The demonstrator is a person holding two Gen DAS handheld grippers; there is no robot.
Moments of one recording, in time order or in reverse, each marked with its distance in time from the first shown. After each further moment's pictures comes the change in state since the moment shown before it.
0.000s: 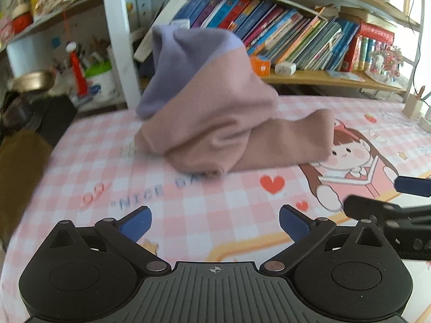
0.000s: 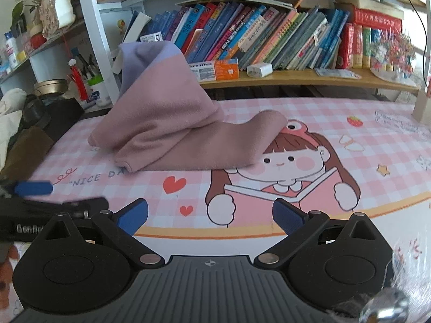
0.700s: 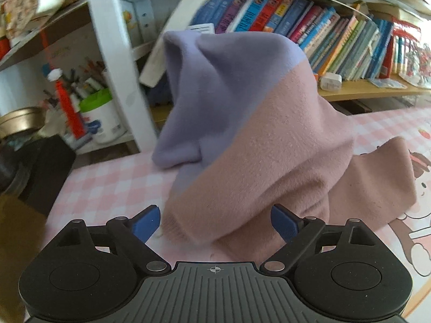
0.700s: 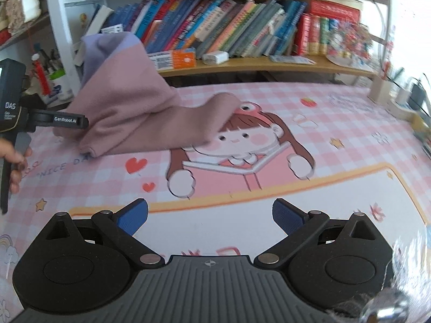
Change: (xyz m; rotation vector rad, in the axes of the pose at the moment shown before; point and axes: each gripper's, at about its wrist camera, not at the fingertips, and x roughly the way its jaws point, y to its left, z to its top) left arm 0.106 0.047 0.064 0.103 -0.069 0.065; right arm -0.021 -0.007 -0.026 0.070 0.044 -0.207
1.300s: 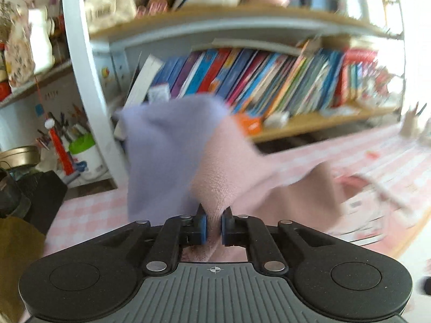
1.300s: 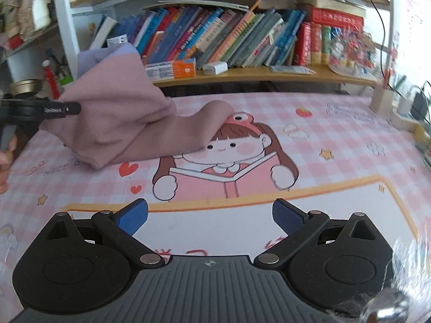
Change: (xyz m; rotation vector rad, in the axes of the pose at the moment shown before) left arm -0.105 -0.077 -0.003 0.022 -0.162 -0.065; right arm -0.013 -0.046 0.008 -0.064 -0.050 0.098
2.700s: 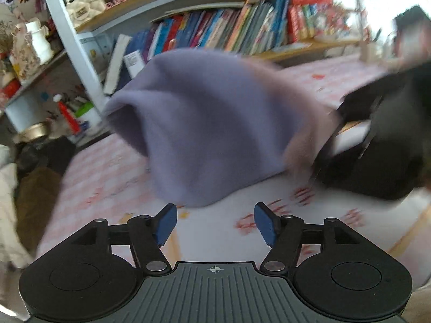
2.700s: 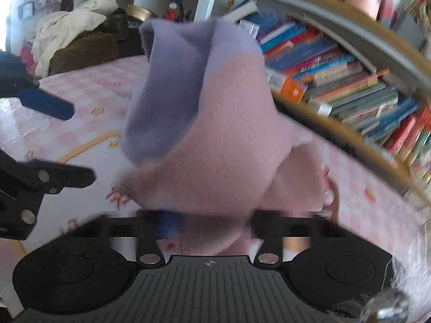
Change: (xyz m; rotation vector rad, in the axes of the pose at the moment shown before) left arm -0.098 -0.087 -0.088 0.150 0.208 0.088; right arm 0.010 0.030 -0.001 -0.548 -0.039 0.240
